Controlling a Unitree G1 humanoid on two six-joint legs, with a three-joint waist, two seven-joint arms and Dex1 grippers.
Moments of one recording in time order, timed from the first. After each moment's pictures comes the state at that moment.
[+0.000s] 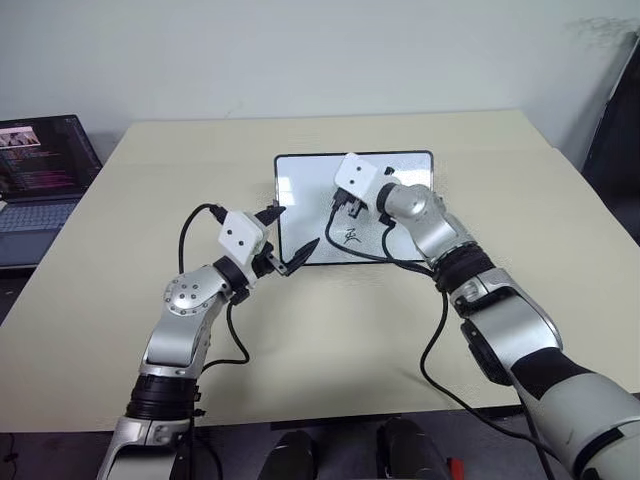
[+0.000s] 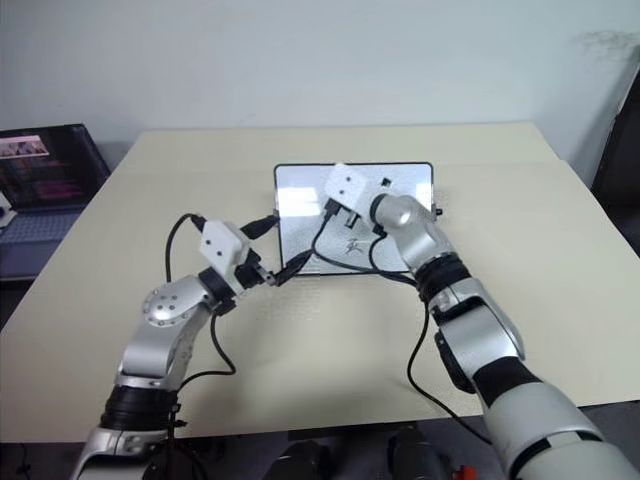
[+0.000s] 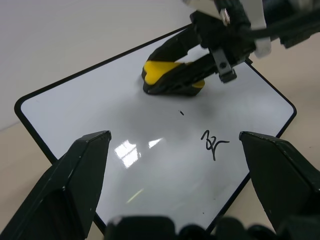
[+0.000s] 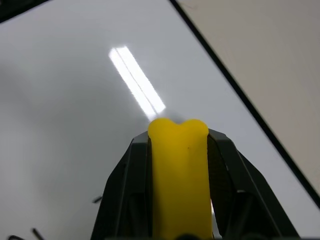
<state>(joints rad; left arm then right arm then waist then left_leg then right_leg) -0.36 0.43 0.01 0.00 -0.22 0.06 -0.66 -1.15 -0.17 0.27 0.80 -0.31 0.12 0.45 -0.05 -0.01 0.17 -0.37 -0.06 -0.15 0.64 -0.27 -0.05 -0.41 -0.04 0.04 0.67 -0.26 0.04</state>
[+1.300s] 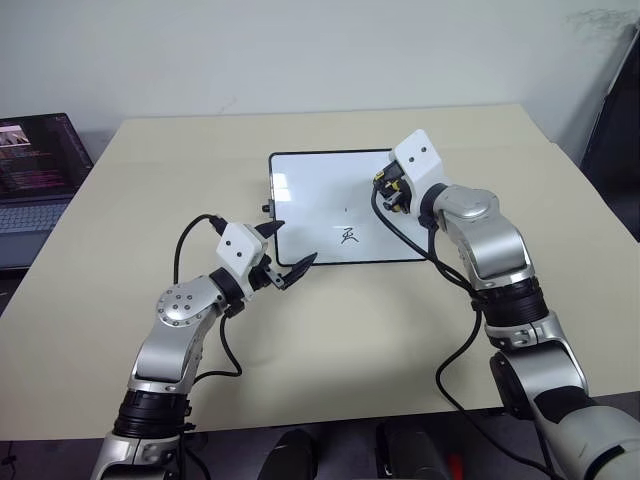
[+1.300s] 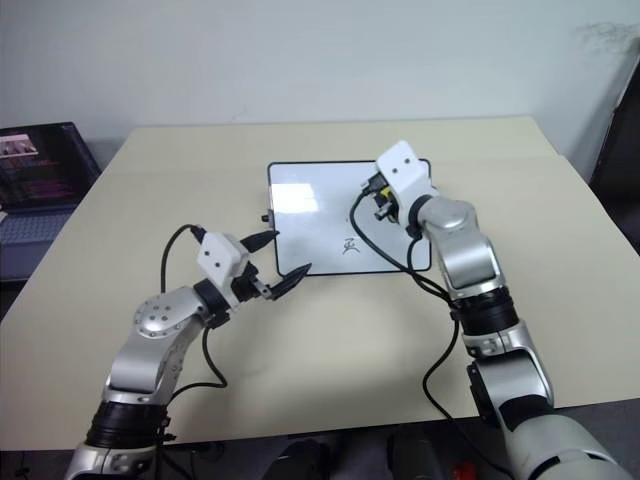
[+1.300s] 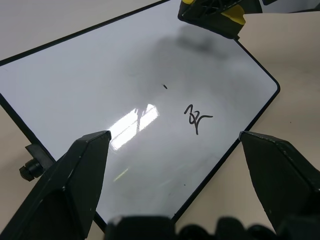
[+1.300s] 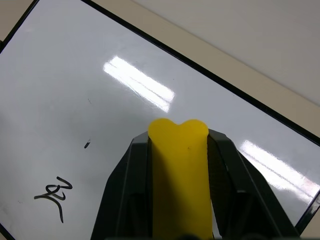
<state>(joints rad) -0.27 0.47 0.01 -0.12 -0.22 0.16 -0.66 -0.88 -0.27 0.14 0.10 -0.09 0.71 0.48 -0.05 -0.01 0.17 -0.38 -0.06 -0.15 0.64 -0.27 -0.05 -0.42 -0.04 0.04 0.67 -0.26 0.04</state>
